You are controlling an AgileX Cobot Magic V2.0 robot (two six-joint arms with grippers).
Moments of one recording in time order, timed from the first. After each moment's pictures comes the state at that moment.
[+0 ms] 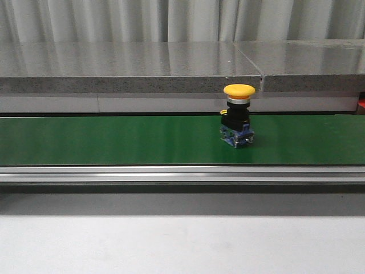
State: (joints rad) left arm -0.03 0.44 -0.54 -0.12 0.63 0.07; right arm -0.42 1.97 -1.94 0.47 1.06 -0.52
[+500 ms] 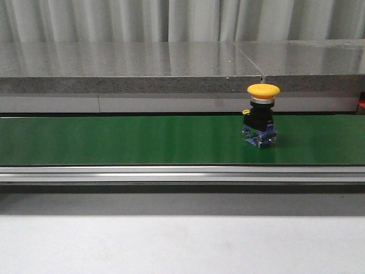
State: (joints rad) left arm -0.03 0.44 -0.54 -0.12 0.63 0.07; right arm -0.41 1.46 -1.21 0.49 0.88 -0.62
